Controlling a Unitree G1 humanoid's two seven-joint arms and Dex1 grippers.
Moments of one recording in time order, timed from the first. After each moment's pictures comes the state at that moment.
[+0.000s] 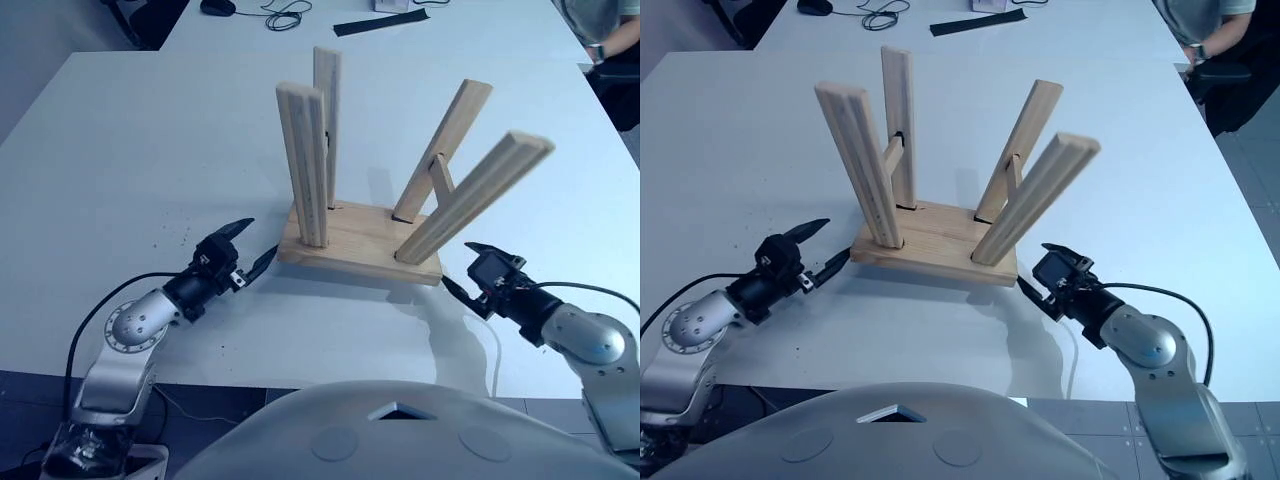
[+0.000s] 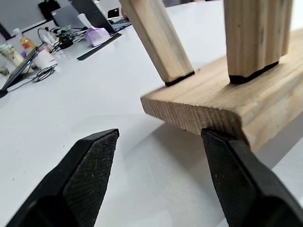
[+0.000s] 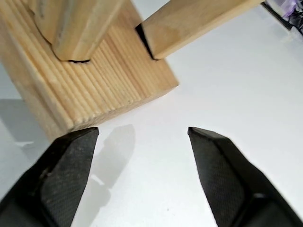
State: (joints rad) left arm 0.47 0.64 0.05 -0.47 -0.30 0.04 -0.58; right arm 0.51 -0.65 -0.03 -0.91 -0.03 0.68 0.61
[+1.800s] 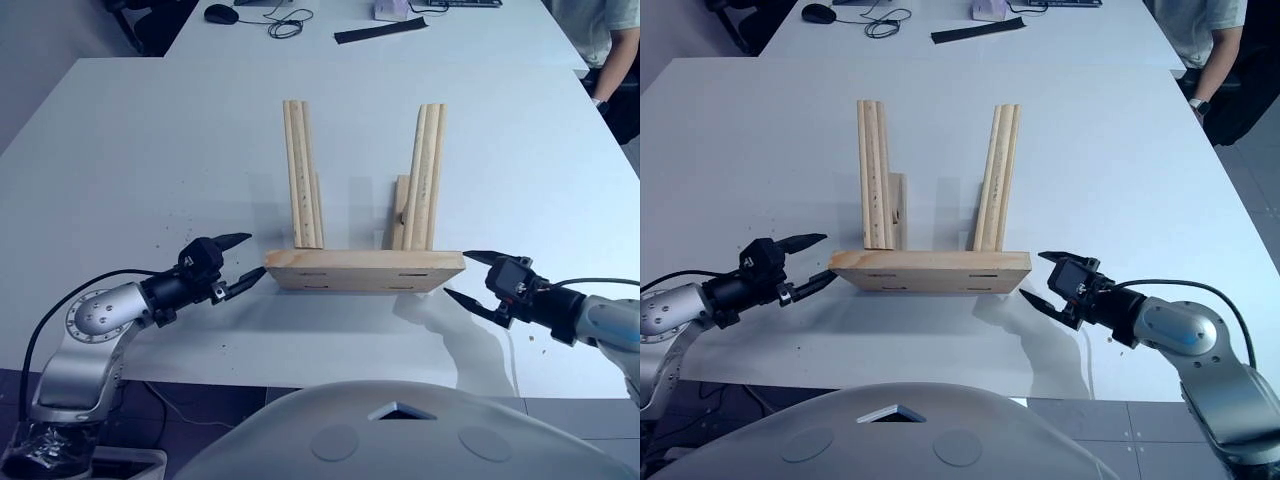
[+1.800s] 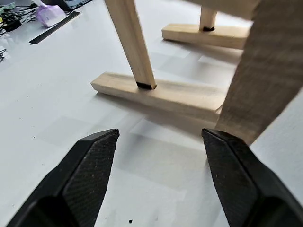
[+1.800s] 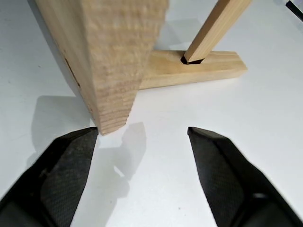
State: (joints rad) left arm 0.40 0.73 0.11 -0.33 -0.28 0.03 -0.85; right arm 0.52 -0.87 -0.05 -0.65 0.16 0.34 0.71
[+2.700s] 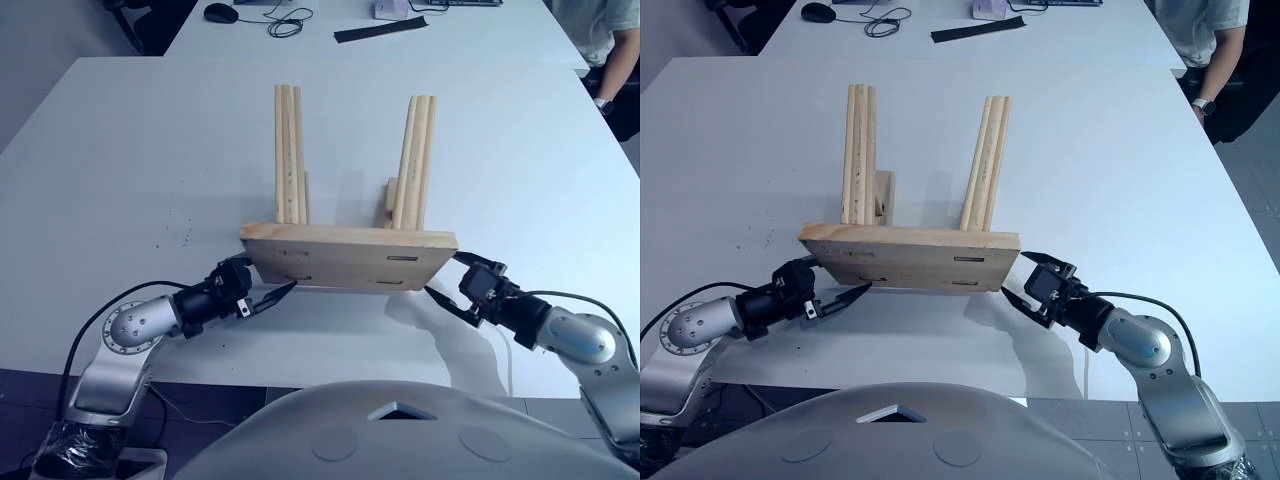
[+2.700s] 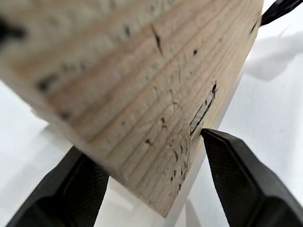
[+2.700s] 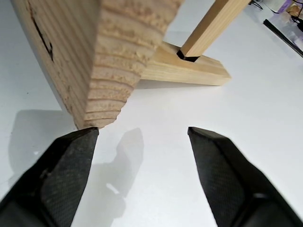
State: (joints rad) left arm 0.42 0.69 0.02 -0.41 -0.30 -0.01 -0.88; right arm 0.52 -0.71 0.03 -0.70 0.04 0.33 0.64
